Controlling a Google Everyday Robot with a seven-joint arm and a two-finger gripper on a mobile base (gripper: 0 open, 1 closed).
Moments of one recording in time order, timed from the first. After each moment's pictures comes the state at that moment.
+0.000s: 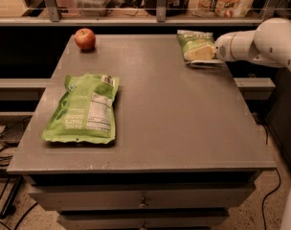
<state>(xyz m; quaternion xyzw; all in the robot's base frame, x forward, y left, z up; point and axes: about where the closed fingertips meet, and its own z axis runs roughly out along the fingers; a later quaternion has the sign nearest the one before) 0.799 -0.205 0.863 -0.27 0.81 0.12 0.51</state>
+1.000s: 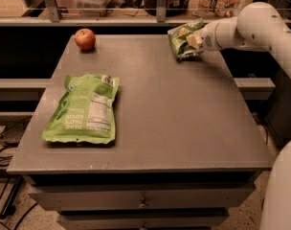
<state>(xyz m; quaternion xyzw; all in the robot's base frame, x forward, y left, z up) 0.812 -0.156 0.891 -0.33 0.79 0.10 0.51</state>
